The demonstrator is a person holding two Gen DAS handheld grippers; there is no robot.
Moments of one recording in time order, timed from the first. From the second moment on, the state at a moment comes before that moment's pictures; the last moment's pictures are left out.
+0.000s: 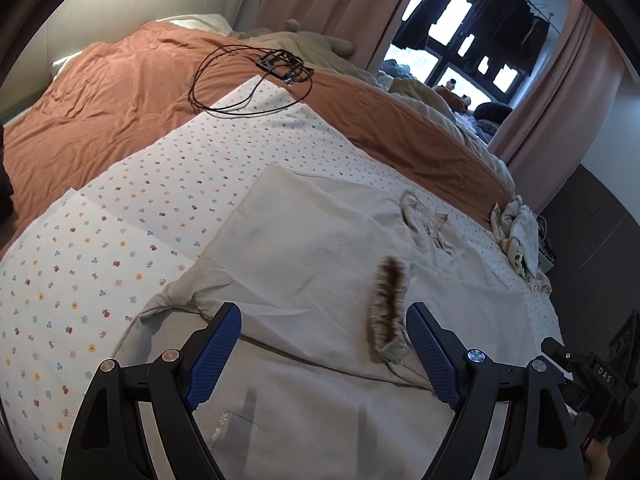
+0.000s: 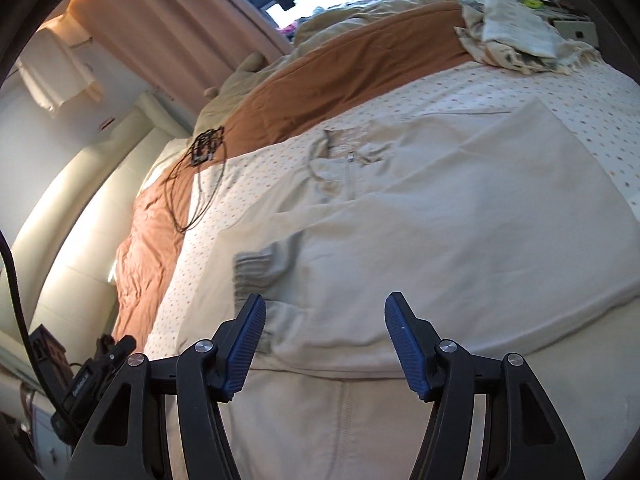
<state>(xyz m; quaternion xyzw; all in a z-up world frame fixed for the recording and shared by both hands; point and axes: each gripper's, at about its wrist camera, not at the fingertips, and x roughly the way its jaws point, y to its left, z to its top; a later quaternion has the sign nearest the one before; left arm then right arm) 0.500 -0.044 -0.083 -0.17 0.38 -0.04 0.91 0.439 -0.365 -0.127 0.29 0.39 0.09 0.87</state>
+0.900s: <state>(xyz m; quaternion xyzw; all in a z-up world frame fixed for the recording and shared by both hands) 0.548 -0.149 -0.147 0.02 0.42 -0.03 0.90 0.362 -0.606 -0.225 0.50 0.40 -0.06 0.77</state>
